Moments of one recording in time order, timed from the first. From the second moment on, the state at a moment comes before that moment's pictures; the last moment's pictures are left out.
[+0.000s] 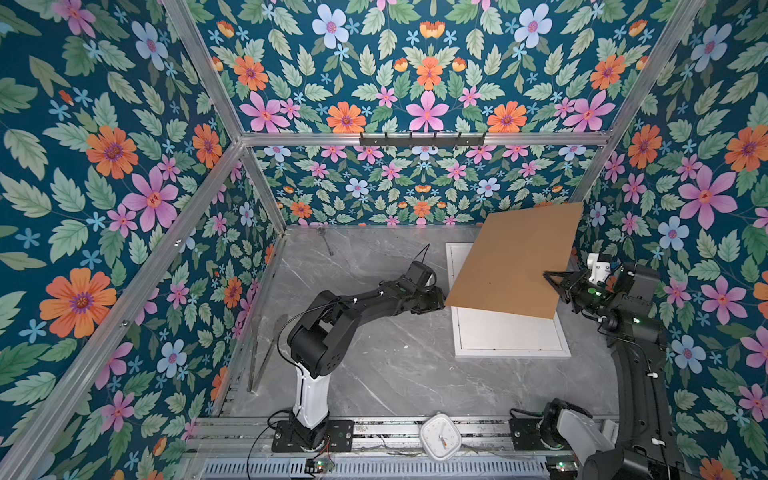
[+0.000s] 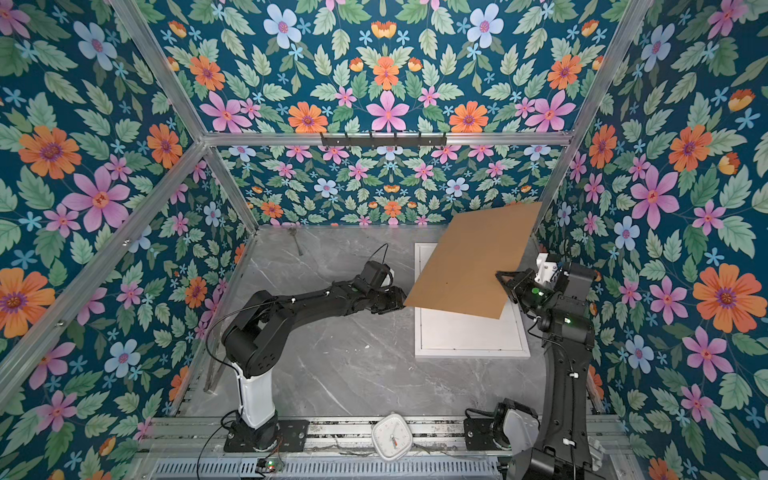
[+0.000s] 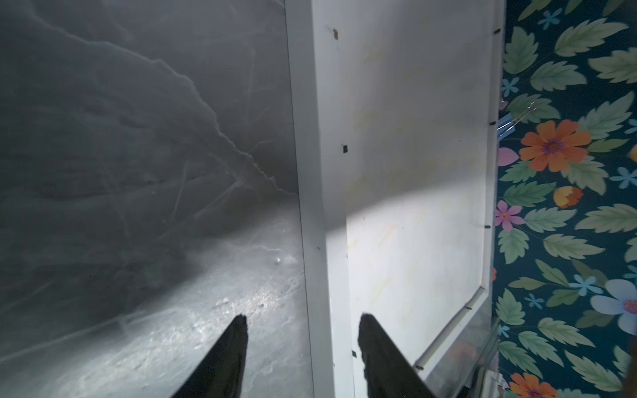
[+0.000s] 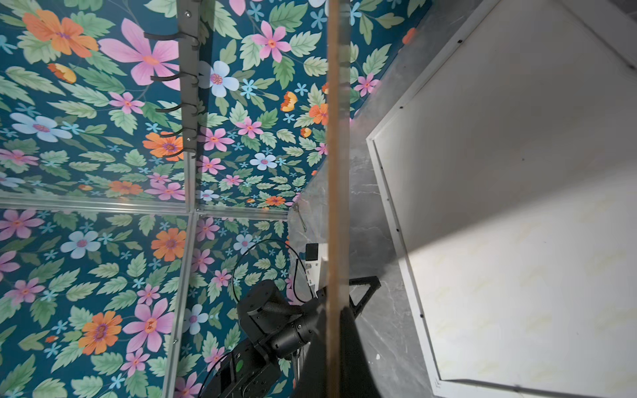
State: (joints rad) left arm -0.76 1.96 1.27 -0.16 0.27 -0.79; right arm -0.39 0.94 0.98 -0.57 -0.81 0.80
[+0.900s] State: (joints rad) left arm -0.82 2.10 1.39 -0.19 0.18 -0.81; right arm -0.40 0.85 1.05 -0.79 -0.57 0.65
